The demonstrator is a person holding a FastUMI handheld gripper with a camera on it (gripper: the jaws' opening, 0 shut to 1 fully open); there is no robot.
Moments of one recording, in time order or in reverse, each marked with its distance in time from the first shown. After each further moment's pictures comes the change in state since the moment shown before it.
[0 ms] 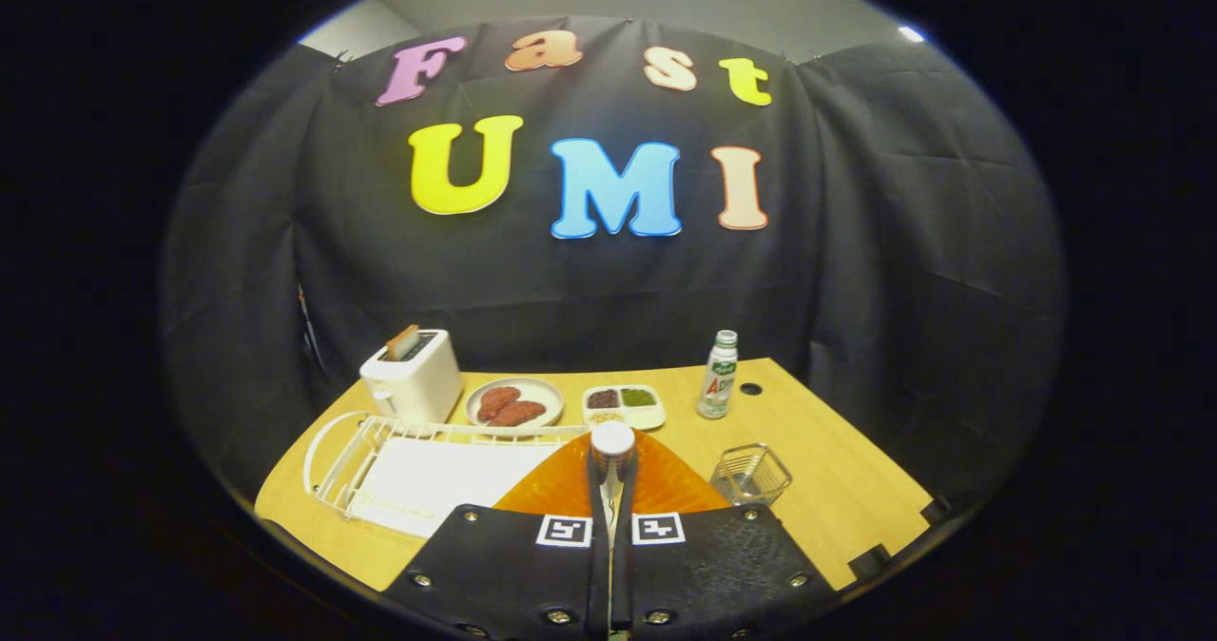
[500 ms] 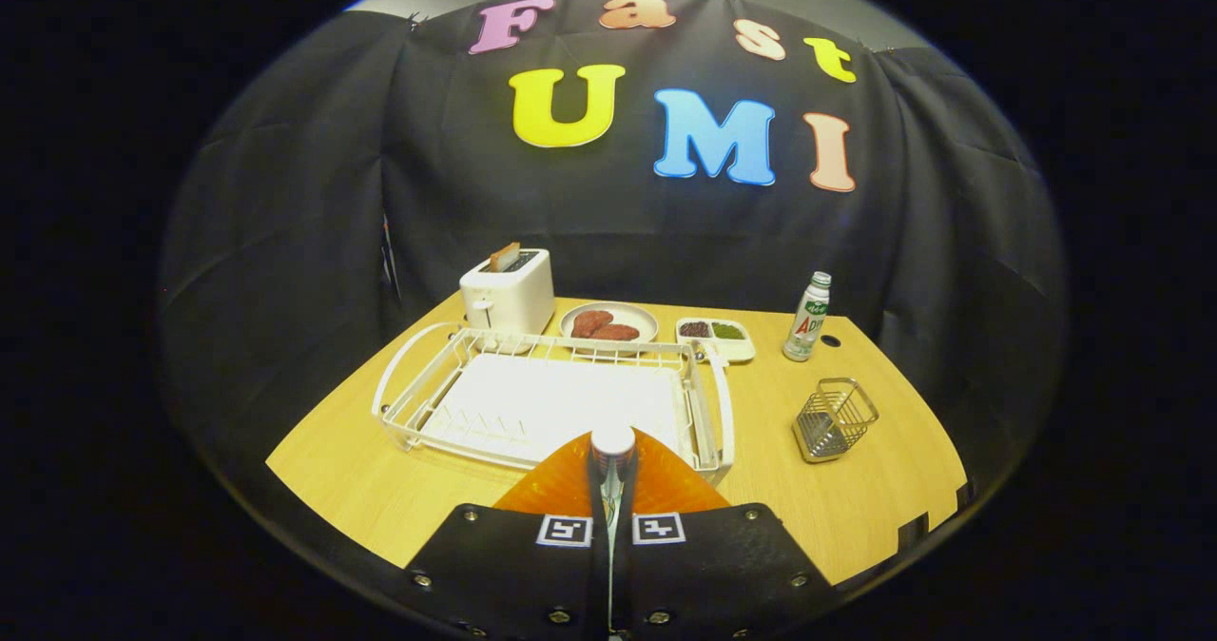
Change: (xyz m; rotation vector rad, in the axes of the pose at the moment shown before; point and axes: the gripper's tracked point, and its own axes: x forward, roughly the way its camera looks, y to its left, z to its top) arm -0.032 0.080 -0.099 -0.107 0.160 0.189
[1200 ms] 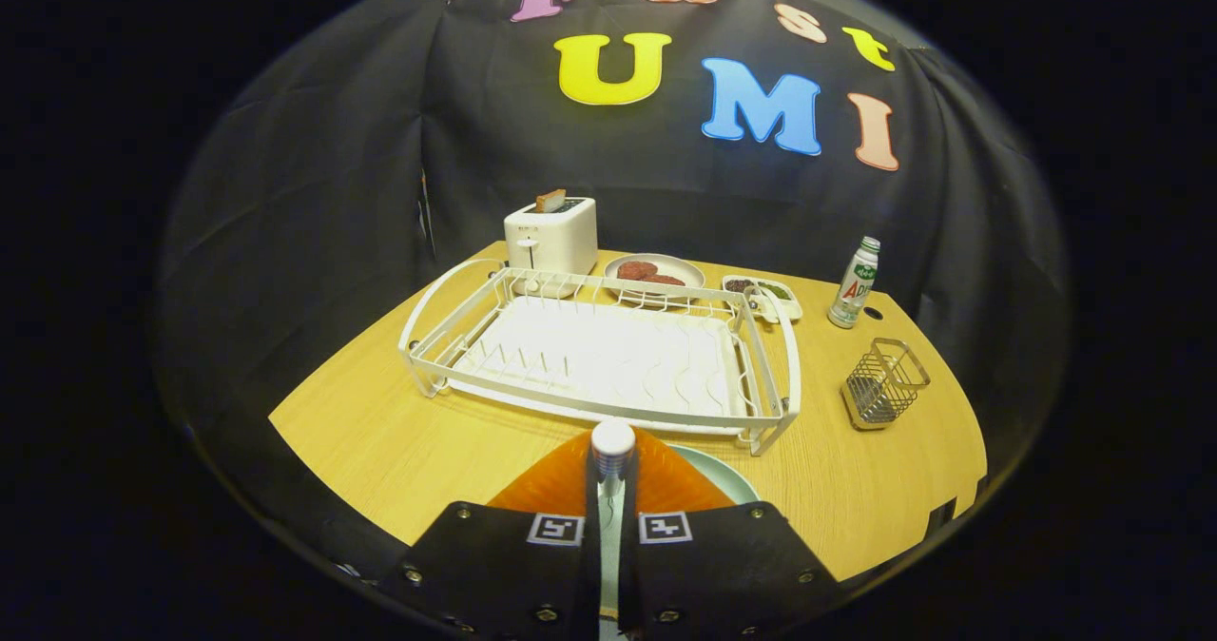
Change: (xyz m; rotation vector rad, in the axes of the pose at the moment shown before) arm 0.010 0.022 -0.047 -0.019 0.078 0.059
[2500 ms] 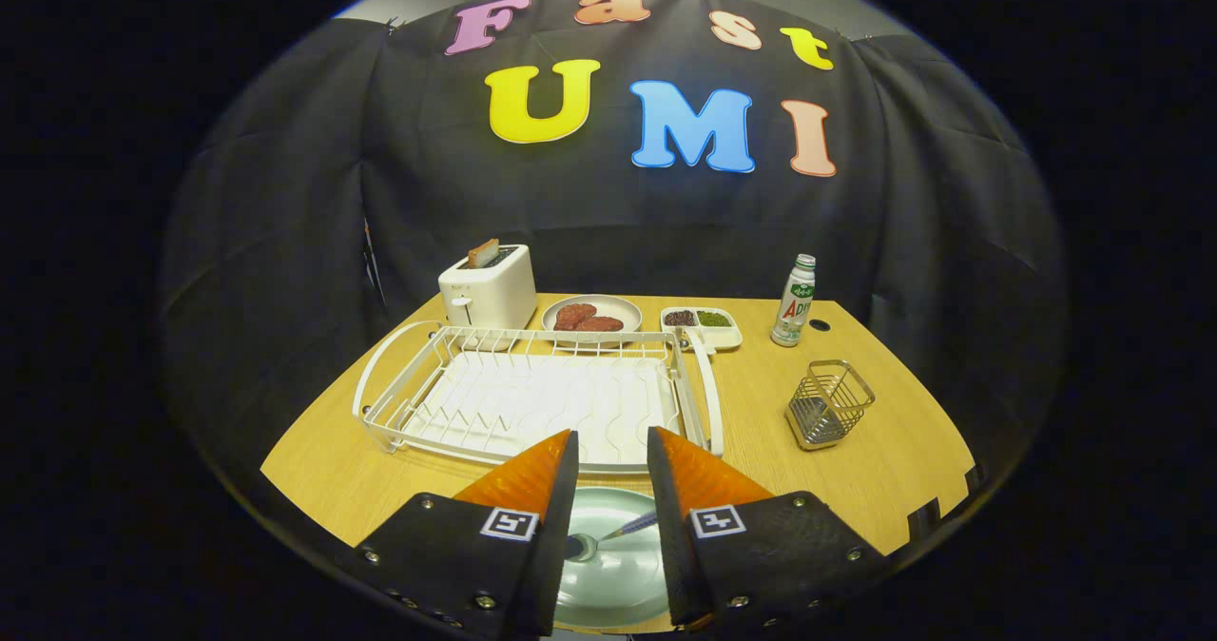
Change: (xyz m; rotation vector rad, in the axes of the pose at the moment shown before) arm -0.016 -0.056 0.061 0.085 -0.115 -0.128
